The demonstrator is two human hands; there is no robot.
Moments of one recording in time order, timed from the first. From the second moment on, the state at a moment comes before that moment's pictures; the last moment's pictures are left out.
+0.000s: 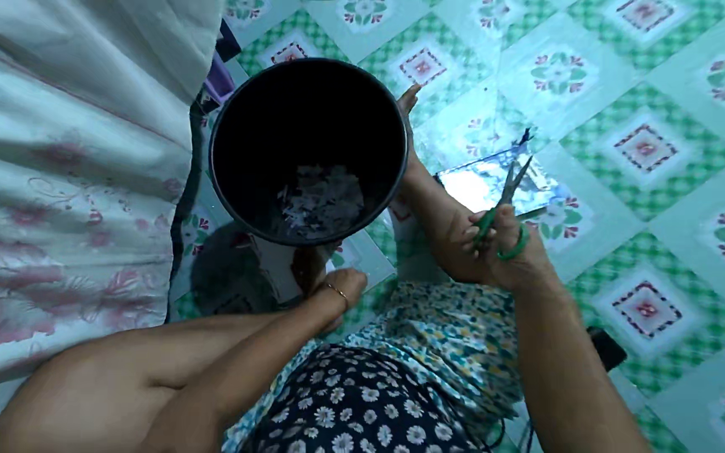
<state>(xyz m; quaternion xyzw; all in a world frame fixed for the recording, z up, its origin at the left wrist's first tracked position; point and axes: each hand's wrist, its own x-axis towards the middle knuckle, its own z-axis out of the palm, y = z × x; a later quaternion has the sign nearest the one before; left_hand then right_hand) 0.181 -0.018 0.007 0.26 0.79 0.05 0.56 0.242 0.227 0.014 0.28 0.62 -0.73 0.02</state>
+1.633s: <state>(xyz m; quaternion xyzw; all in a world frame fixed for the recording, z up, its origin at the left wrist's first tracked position) 0.235 -0.068 -0.049 0.14 0.86 0.07 0.50 0.236 0.221 0.013 0.25 0.67 -0.69 0.11</state>
